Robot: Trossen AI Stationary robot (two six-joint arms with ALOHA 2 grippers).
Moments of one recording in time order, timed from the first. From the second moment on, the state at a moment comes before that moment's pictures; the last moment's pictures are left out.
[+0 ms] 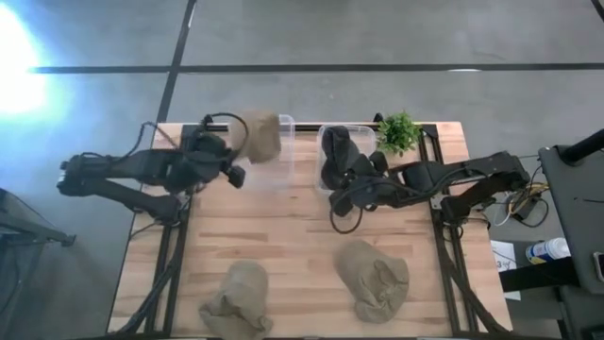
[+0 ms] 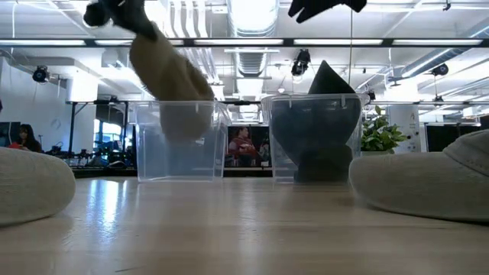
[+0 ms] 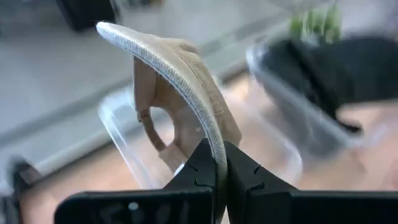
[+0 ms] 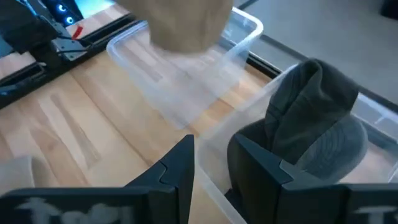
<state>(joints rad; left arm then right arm) -0.04 0.96 1.11 -0.86 -0.76 -0.64 0.20 1.48 1.50 -0.90 0.68 0.77</state>
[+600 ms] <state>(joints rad) 0.16 1.18 1.06 -0.78 -0.43 -0.52 0.22 1.48 1.32 -0.98 0.31 1.10</state>
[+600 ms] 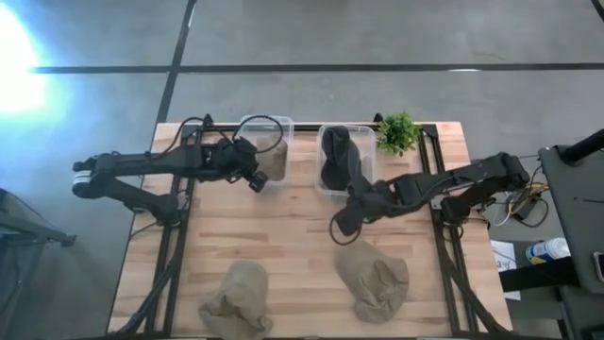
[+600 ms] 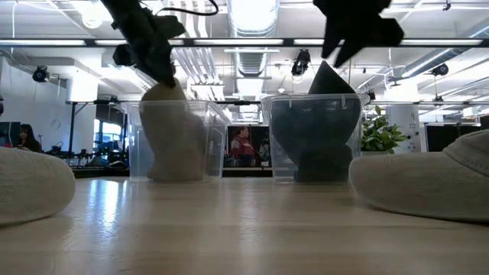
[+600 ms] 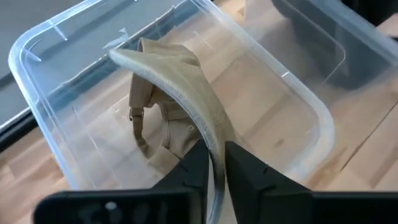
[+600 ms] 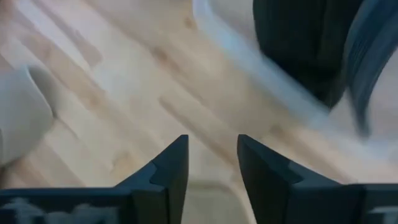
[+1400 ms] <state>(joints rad) -0.20 0.83 1.11 -0.86 -0.01 -0.65 0.22 1.62 1.11 -0.37 -0.01 0.96</state>
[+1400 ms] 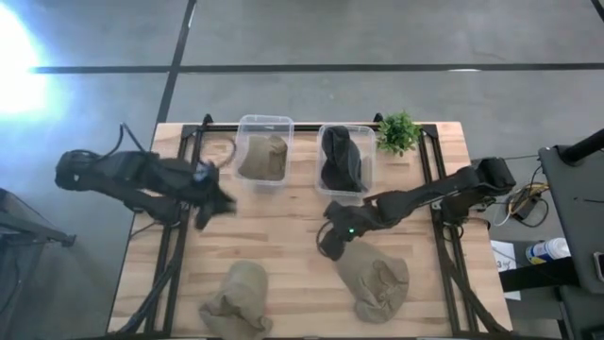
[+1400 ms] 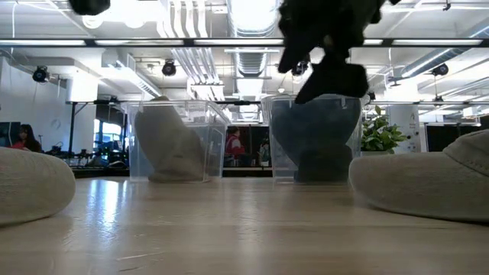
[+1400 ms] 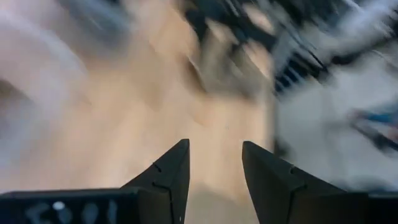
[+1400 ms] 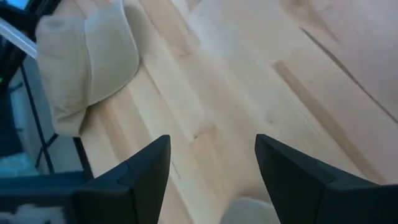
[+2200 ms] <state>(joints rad) -0.96 1.05 0.45 0.22 -0.16 -1.74 0.09 2.19 1.65 -0.35 -0.38 0.58</state>
